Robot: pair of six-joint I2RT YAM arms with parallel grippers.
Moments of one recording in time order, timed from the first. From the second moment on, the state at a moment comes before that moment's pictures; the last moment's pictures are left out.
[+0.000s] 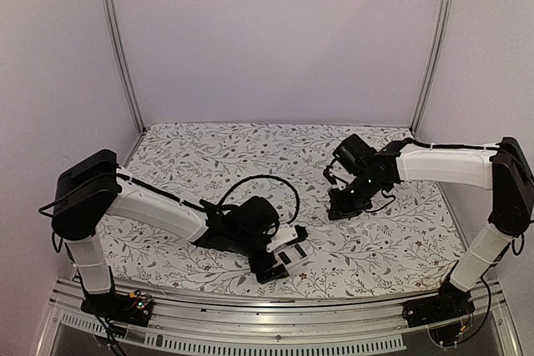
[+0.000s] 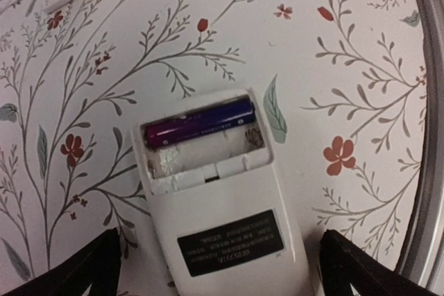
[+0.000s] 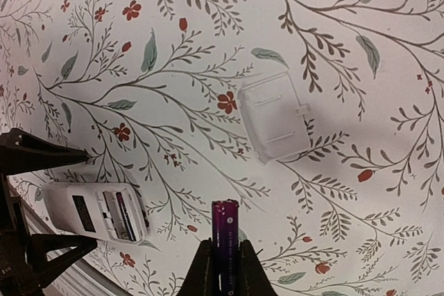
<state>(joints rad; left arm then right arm) -1.14 1.87 0.97 -0.06 0.11 0.14 0.74 1.66 1.14 -0.69 -0.14 0.40</state>
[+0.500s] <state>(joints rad) -1.14 1.88 0.99 -0.07 0.16 0.29 0.69 1.64 1.07 -0.60 -0.18 0.28</state>
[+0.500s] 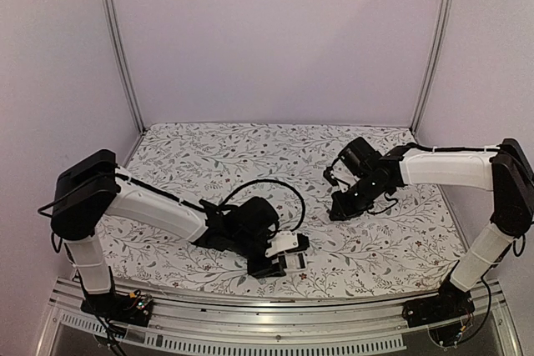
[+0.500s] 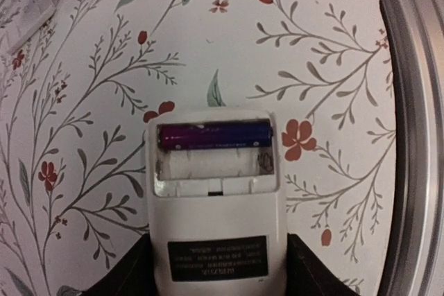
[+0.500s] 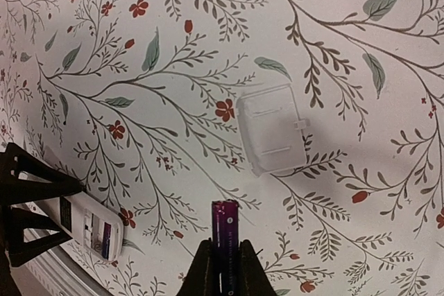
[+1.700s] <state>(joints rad) -1.12 1.83 1.01 -0.26 0.23 1.07 0.68 1.56 1.02 -0.55 -0.29 0.09</state>
